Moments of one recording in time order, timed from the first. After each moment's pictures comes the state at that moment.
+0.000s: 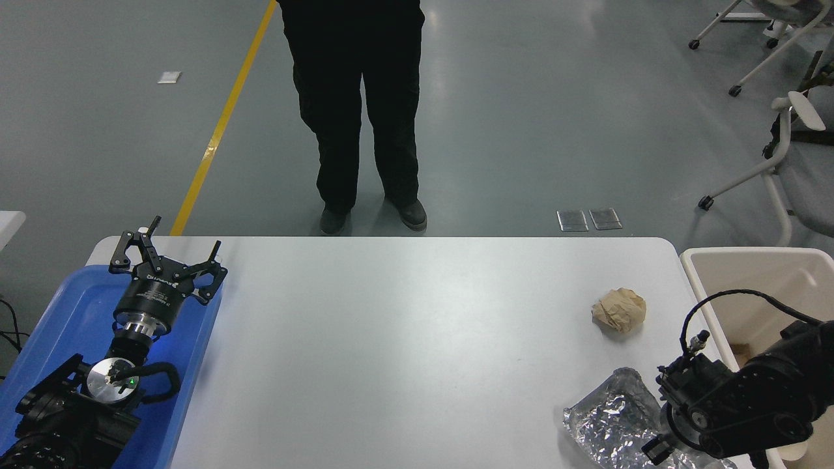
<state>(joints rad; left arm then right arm) -0.53 0.22 -1.14 -0.31 -0.10 -0.79 -0.14 1.34 -0.40 -1.05 1.46 -0.92 0.15 -0.38</state>
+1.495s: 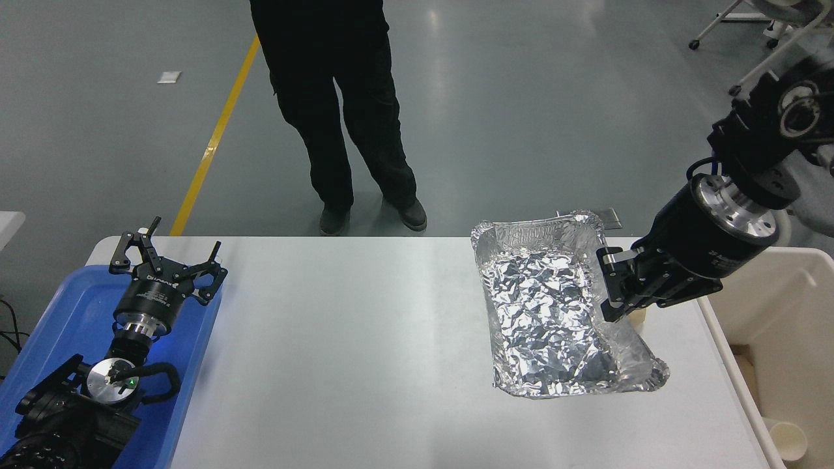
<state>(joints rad) -0.53 0.22 -1.14 -0.31 -0.10 -0.79 -0.14 2.39 -0.45 -1.25 1.66 -0.07 0.78 -0.02</state>
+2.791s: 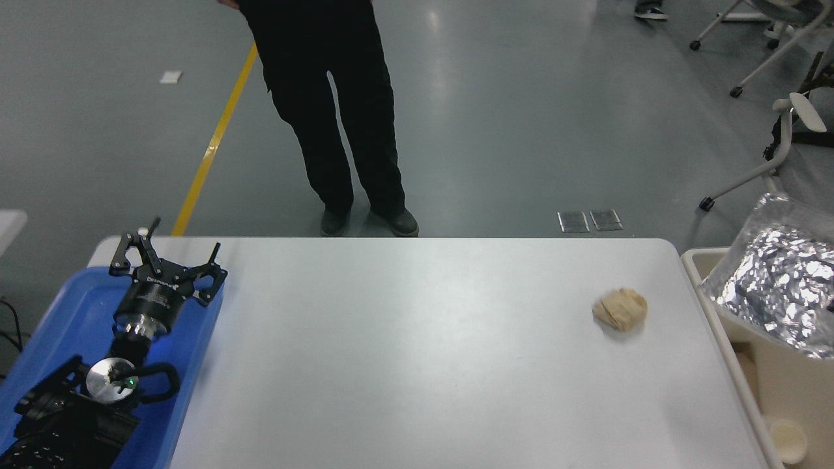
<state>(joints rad) -0.53 0.22 -1.14 -0.31 -0.10 -0.79 -0.14 1.57 -0.88 -1.34 1.02 0.04 0.33 -0.03</state>
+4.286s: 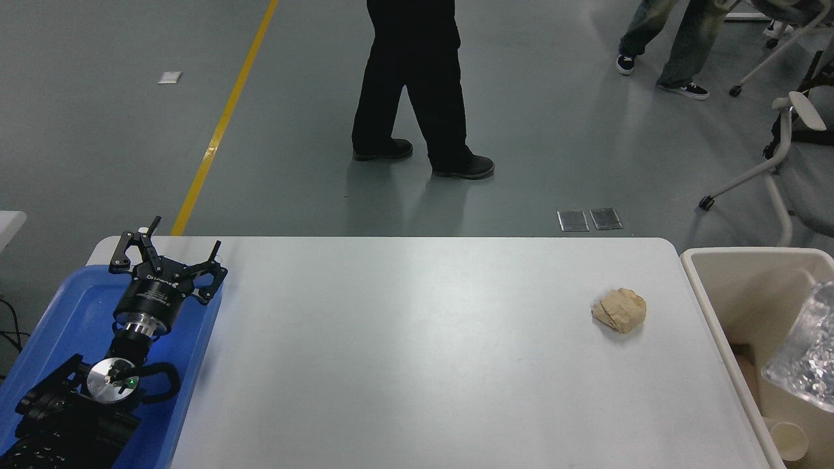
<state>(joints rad) -0.53 0.22 -1.14 -0.31 -0.10 -0.79 -0.14 0.62 -0.53 -0.89 0.09 0.17 -0.05 -0.05</state>
